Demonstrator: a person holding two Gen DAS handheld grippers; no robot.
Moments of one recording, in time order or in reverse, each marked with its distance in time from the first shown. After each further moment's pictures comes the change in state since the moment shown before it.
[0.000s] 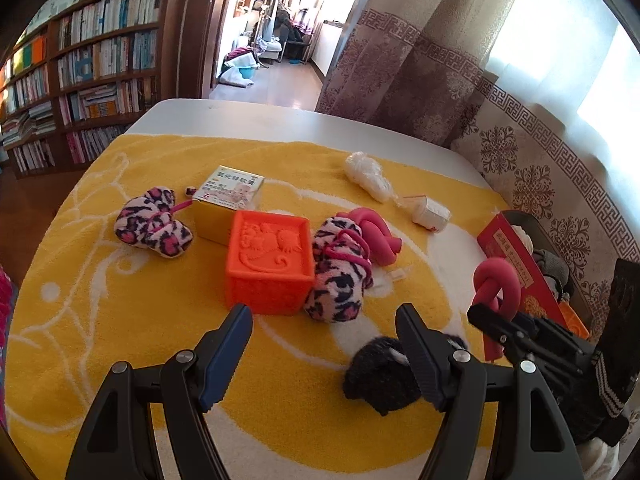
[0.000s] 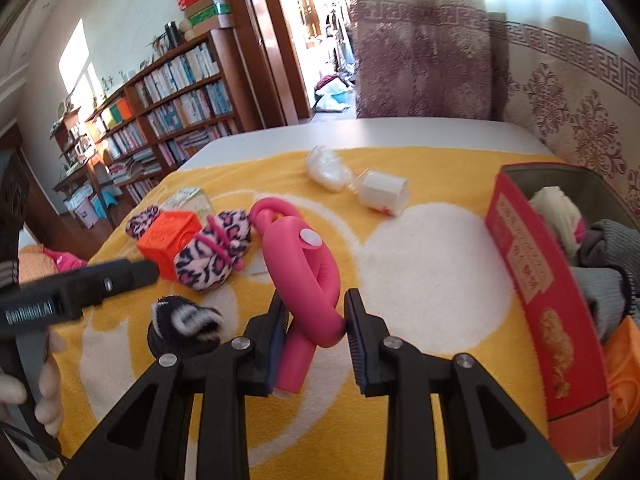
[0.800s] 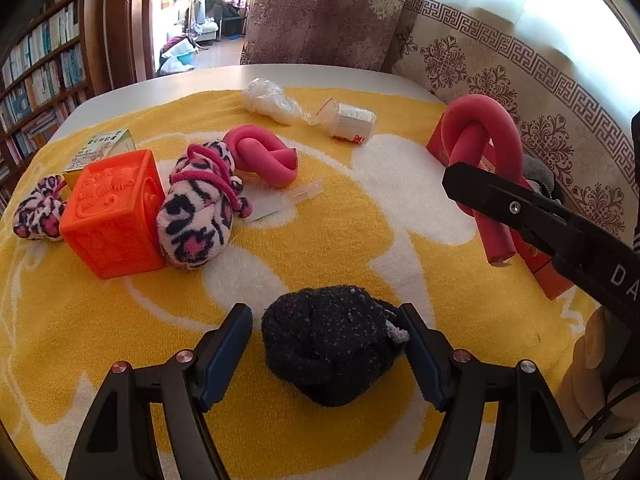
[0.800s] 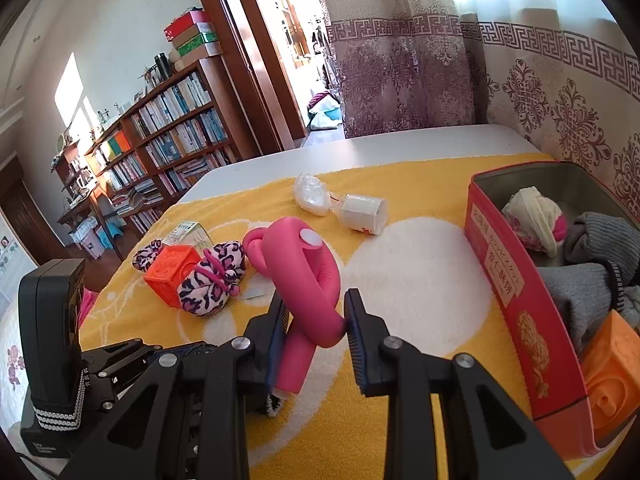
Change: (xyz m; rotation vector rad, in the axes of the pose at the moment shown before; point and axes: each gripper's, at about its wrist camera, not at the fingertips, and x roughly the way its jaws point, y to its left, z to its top) left arm 0.050 -0.063 -0.035 0.200 0.137 -0.048; right arm -0.017 -0.018 0.004 0.074 -0.061 0.031
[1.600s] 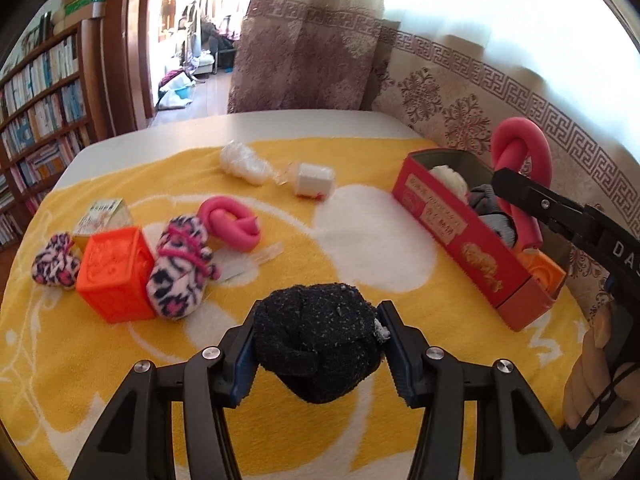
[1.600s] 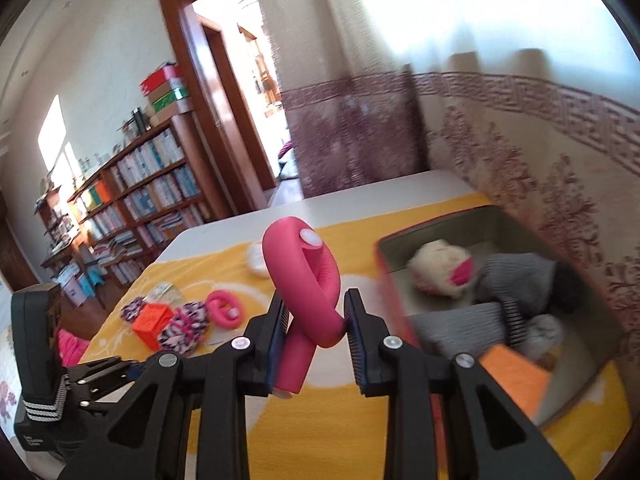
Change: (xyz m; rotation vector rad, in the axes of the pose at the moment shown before) left arm -0.031 -0.046 0.025 0.051 -0.128 -0.008; right arm -0.080 -0.058 0.018 0.078 -0.195 -0.117
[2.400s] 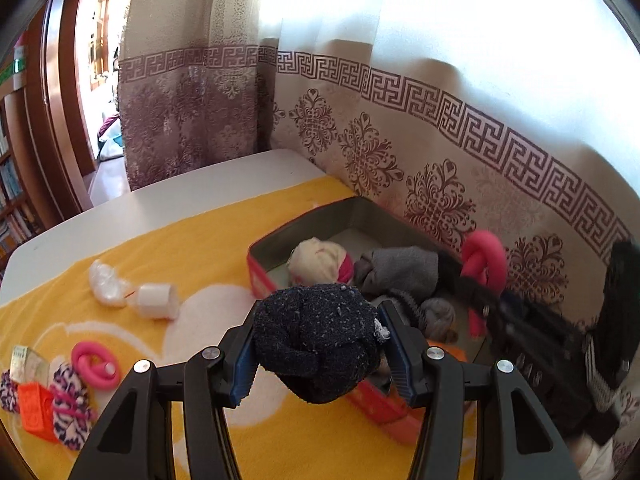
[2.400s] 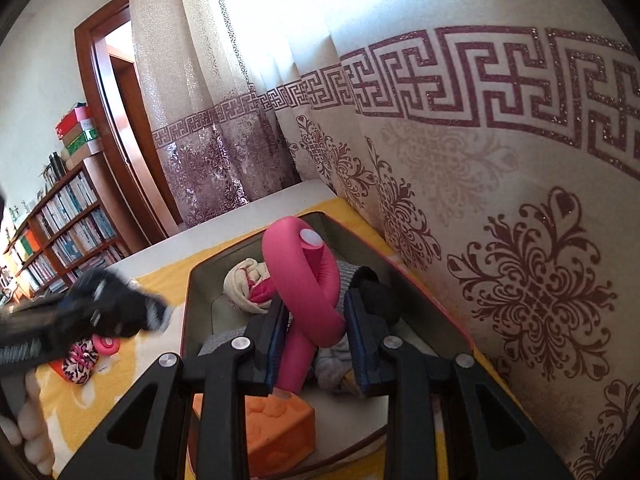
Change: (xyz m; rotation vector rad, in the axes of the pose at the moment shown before) left arm 0.045 -0.135 0.098 0.168 -0.048 -0.125; right arm -0.018 -0.119 -0.010 0.138 -0.058 -0.252
